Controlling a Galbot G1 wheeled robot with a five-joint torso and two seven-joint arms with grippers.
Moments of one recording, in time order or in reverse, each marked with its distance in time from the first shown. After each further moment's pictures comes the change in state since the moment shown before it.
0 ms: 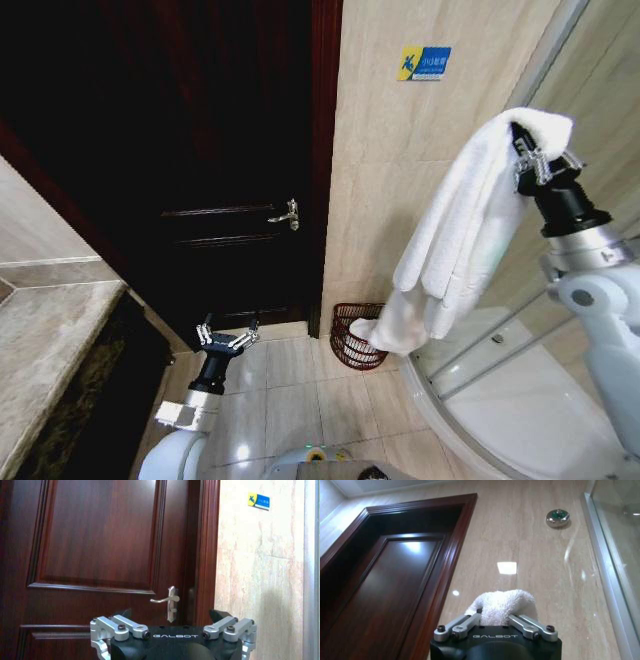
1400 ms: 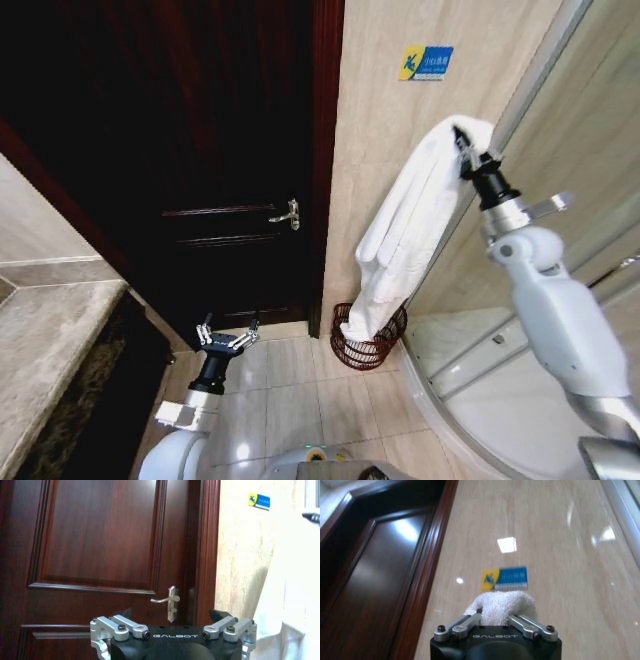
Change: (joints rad) left arm 0.000 0.000 0.000 0.000 0.000 0.000 0.000; right arm 0.339 0.119 -0.370 -0.340 -0.080 0.053 -0.094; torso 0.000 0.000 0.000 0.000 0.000
